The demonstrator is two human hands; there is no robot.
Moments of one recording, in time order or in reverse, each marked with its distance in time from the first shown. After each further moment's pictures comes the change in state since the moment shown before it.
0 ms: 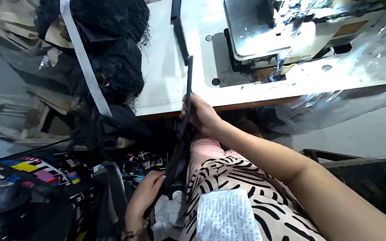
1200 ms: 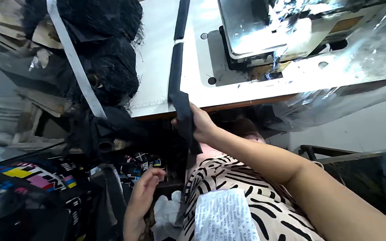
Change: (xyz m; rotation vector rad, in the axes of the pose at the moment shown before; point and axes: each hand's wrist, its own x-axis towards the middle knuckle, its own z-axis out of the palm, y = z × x) left_hand -0.010 0.020 0.002 -0.447 0.215 0.338; right_hand -0.016 0.008 0.008 0.130 0.077 0.160
